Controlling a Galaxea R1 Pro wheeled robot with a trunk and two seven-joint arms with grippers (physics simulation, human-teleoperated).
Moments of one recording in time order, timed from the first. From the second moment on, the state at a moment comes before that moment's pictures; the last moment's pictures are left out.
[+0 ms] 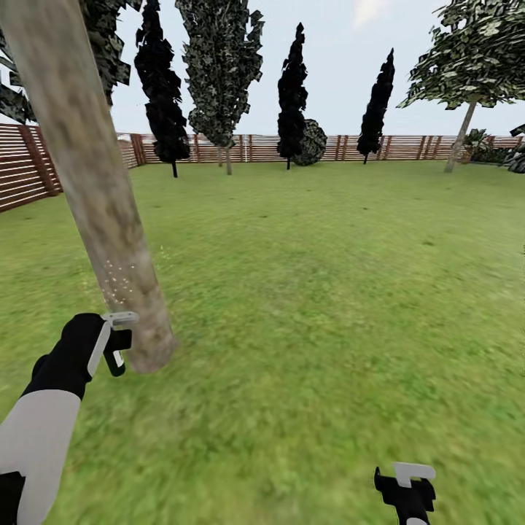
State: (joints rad) left arm -0.86 0.21 0.16 -0.92 -0.02 1.00 0.05; right arm -0.45 -0.04 -0.61 -0.20 0.62 -0.36 -0.23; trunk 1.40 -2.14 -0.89
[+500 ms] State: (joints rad) left arm -0.85 0.22 0.16 -0.87 -0.02 1.00 0.06; right arm -0.45 -0.04 -0.61 -0.20 0.62 -0.36 -0.23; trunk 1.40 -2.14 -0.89
